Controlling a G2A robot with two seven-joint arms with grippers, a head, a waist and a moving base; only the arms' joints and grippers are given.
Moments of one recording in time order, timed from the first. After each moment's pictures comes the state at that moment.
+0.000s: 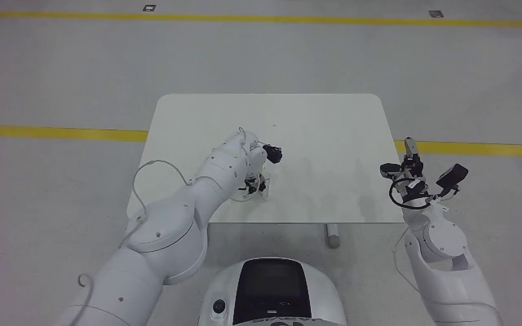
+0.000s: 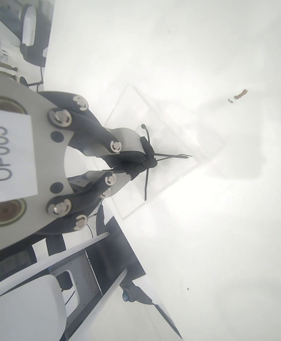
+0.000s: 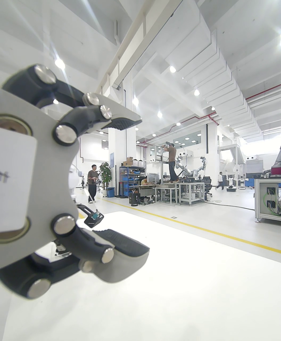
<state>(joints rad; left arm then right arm) 0.43 -1.73 -0.17 -0.26 0.48 -0.34 -1.03 -1.73 -1.15 1.60 -1.80 0.42 0.00 0.00</state>
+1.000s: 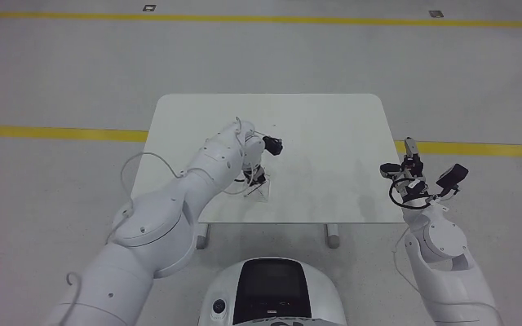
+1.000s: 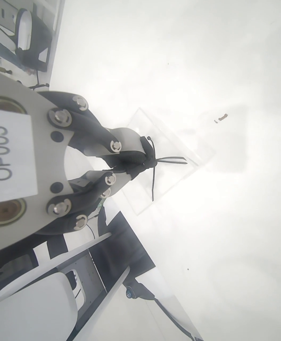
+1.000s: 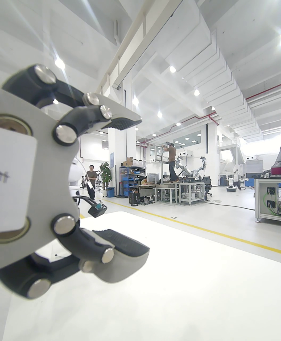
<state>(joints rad) 0.38 -1.66 -0.17 -0.36 0.42 -0.34 -1.08 -1.73 -1.15 1.60 -1.80 0.42 0.00 0.00</state>
